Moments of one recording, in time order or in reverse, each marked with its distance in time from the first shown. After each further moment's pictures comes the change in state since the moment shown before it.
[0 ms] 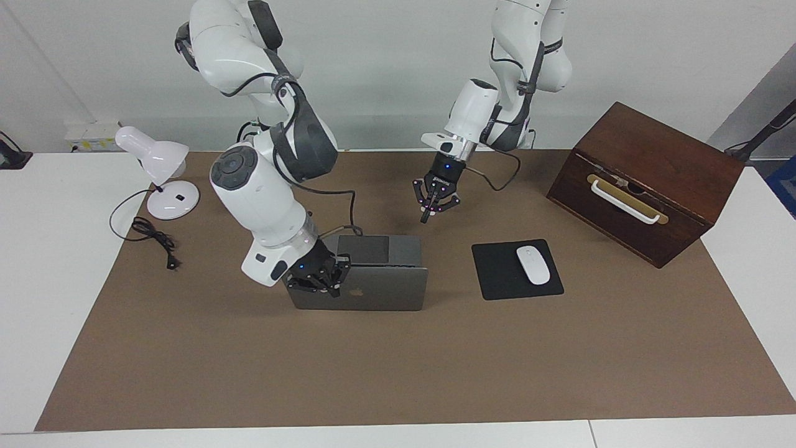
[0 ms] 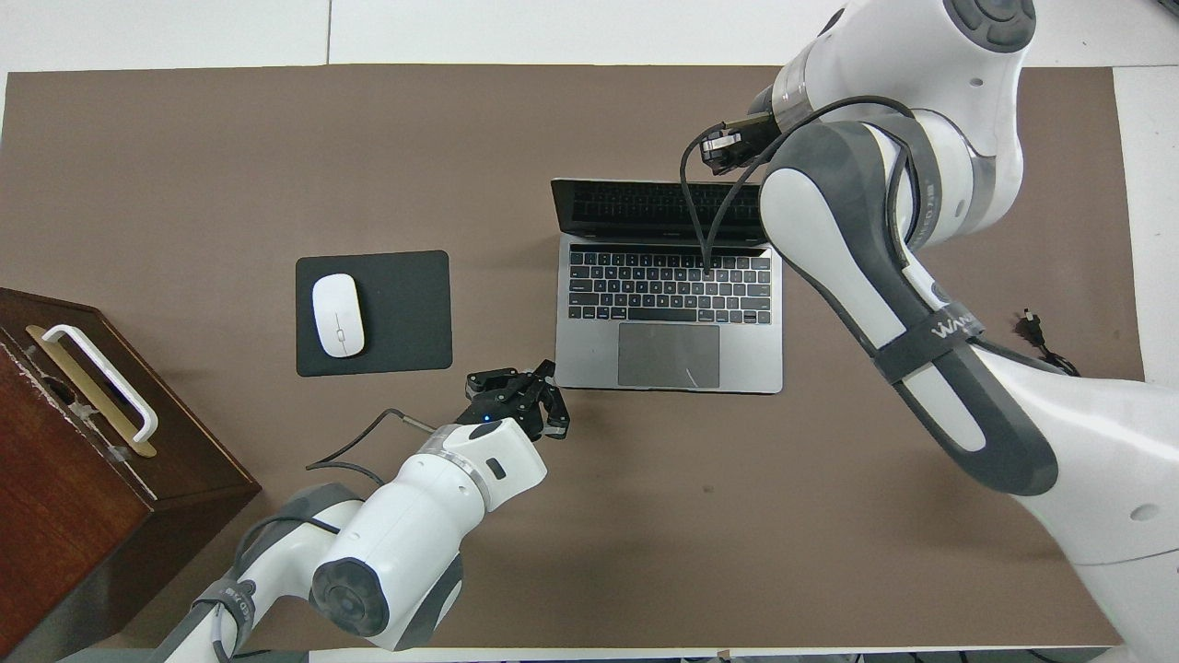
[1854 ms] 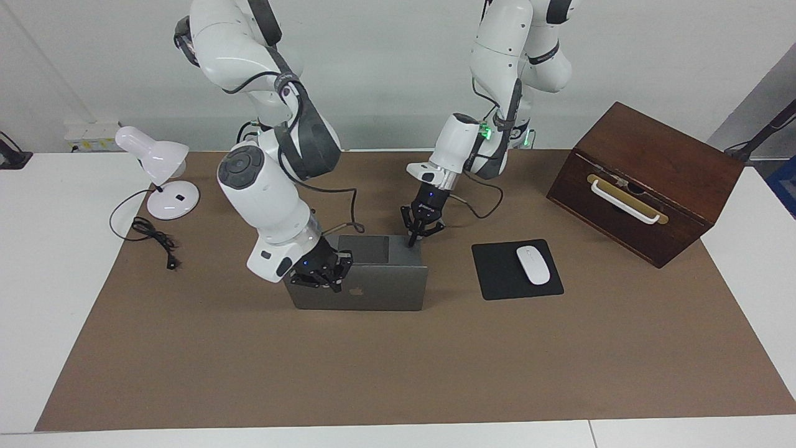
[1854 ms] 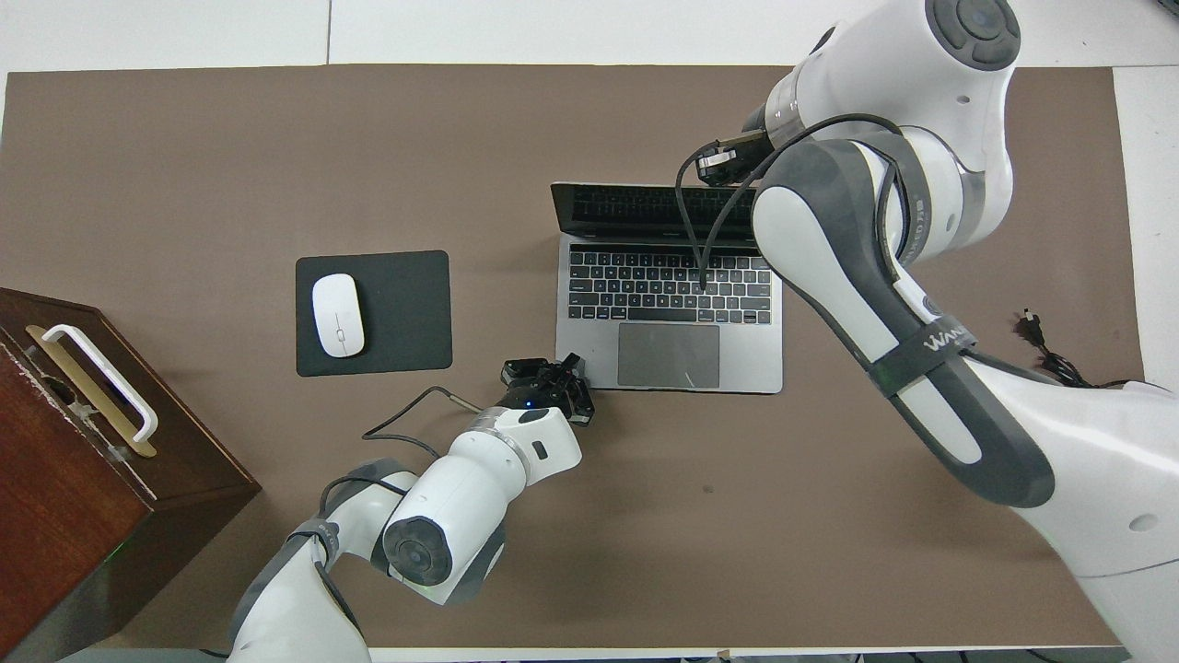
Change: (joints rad) left arm -0.031 0.265 0.005 0.106 0.000 0.142 0.118; right arm -0.006 -0.027 0.011 -0.062 -0.001 0.013 0.000
